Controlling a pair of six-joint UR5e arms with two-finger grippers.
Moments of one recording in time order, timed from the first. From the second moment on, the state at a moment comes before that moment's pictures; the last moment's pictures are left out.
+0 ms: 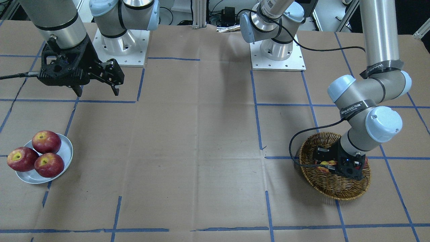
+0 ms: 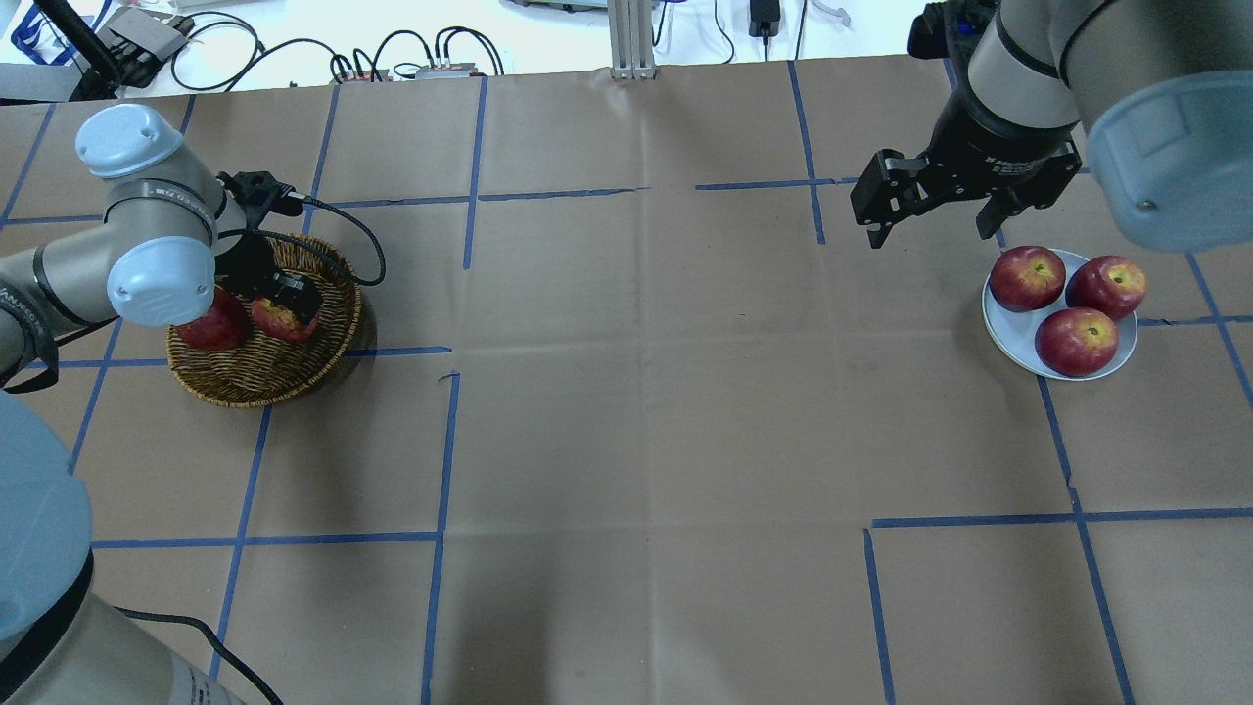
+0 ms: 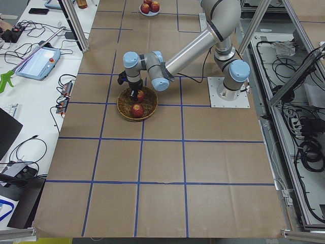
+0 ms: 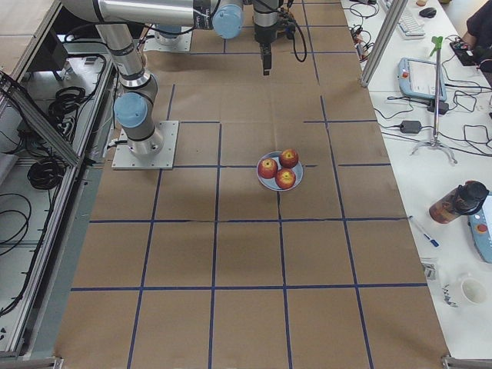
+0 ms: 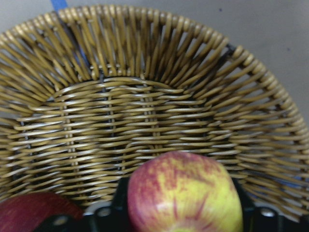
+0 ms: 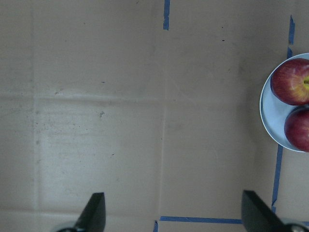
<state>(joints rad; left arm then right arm) -1.24 -2.01 -1.79 -0.92 1.61 0.67 1.55 -1.60 1.67 -1.71 -1.56 -0.07</state>
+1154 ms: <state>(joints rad) -1.78 -2.00 -1.57 -1.17 1.62 -0.08 1.55 -1.60 1.67 -1.71 -1.56 -0.07</state>
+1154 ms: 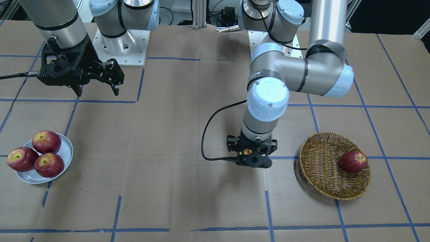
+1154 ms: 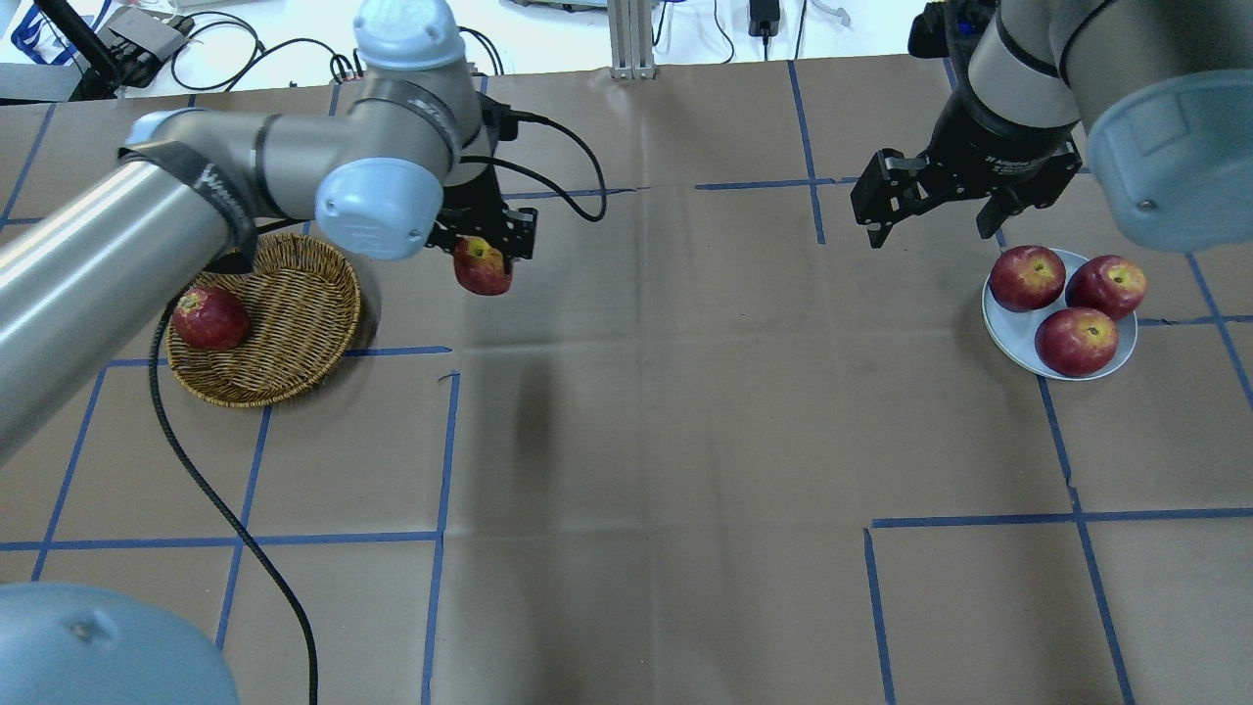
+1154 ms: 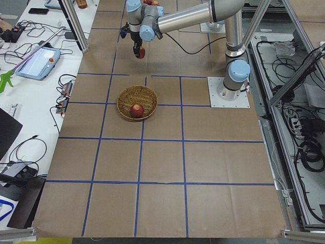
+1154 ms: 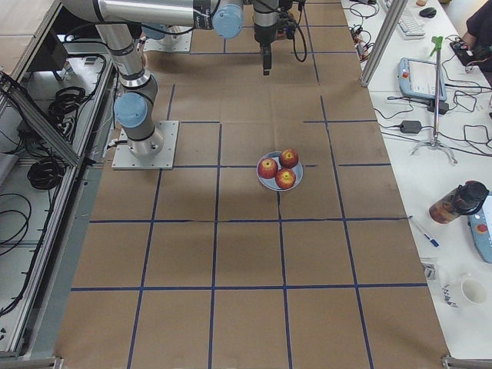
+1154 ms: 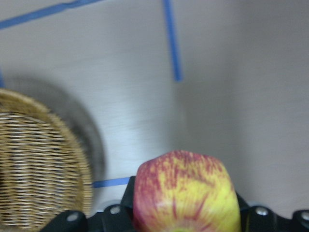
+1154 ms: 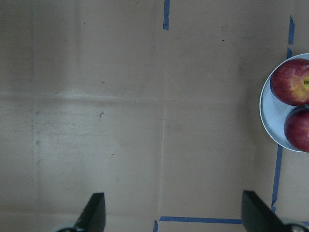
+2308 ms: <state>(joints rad) -1.99 -2.21 -1.51 -1.04 1.59 -0.28 1.55 -1.60 1.67 -1.71 -1.56 -0.07</state>
